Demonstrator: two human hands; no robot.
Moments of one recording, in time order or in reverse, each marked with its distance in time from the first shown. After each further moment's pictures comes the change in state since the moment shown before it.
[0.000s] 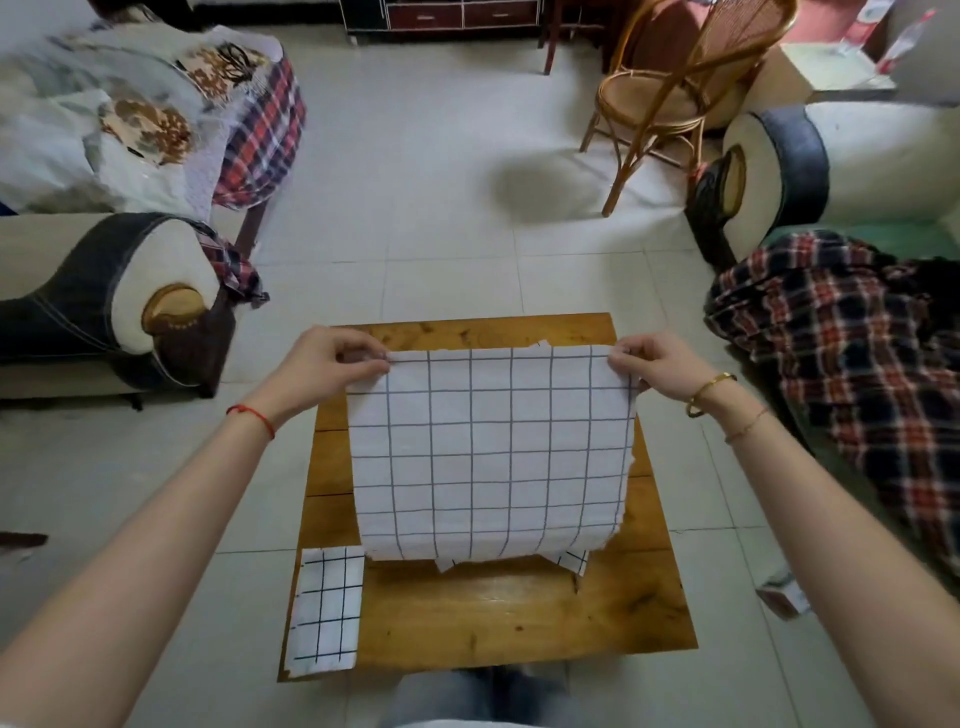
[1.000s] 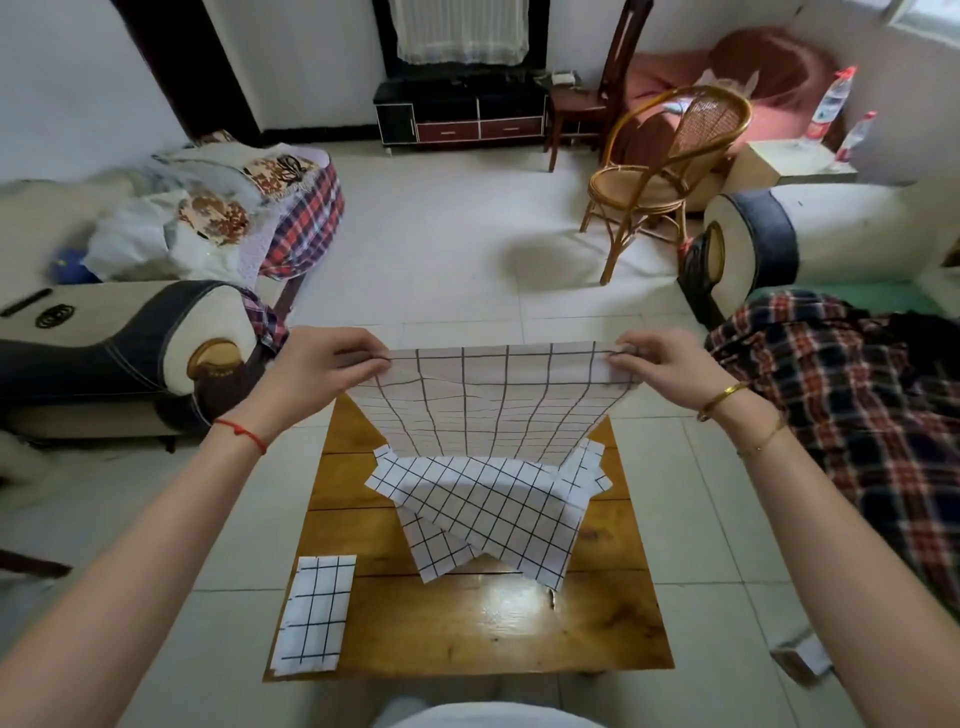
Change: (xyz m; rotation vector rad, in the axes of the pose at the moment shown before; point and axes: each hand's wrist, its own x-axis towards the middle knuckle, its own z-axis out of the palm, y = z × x) left_hand -0.108 0.115 0.012 0.238 0.205 0.349; right_hand -0.127 -0.023 -0.052 -0.174 0.216 -0.411
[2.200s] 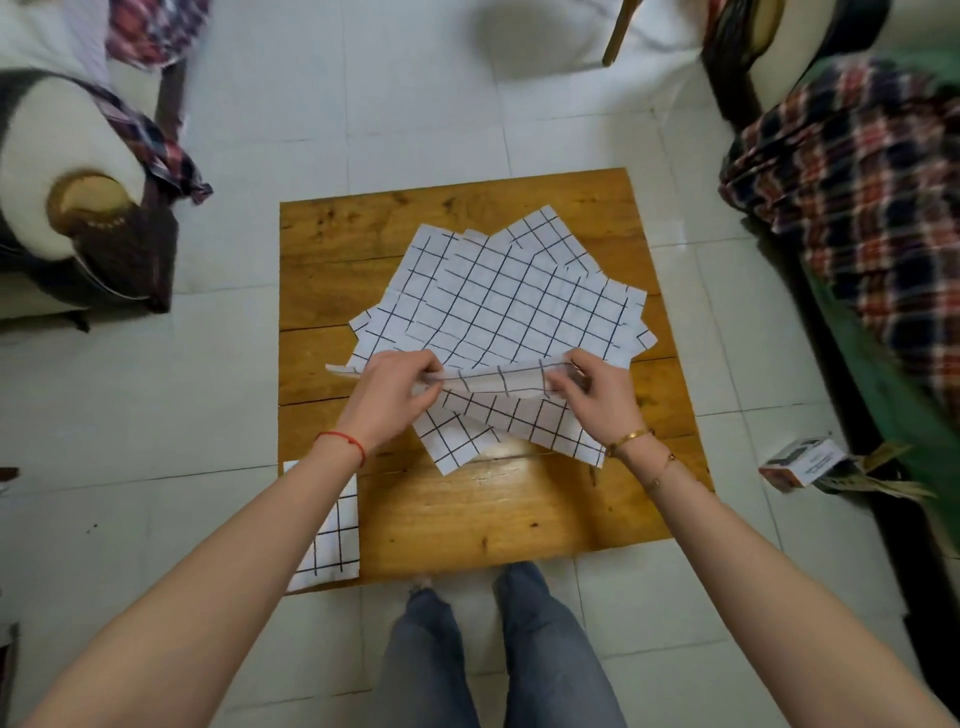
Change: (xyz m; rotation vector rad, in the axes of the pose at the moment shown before) left_hand -0.061 -0.193 0.228 0.008 -0.377 -0.215; right_hand -0.023 0.063 0.298 0.137 0.089 0.429
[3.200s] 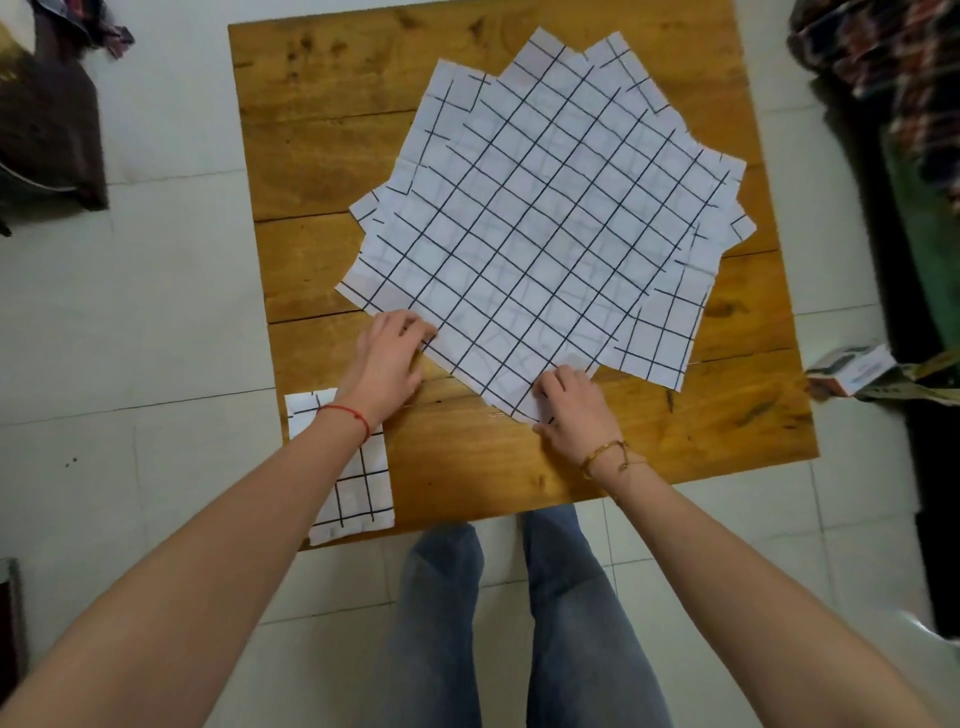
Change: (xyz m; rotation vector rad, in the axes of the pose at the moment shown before) left_hand -0.029 -0.140 0.088 0.208 -0.128 -0.068; right_hand -0.055 0.072 0.188 -0.575 -0.373 0.009
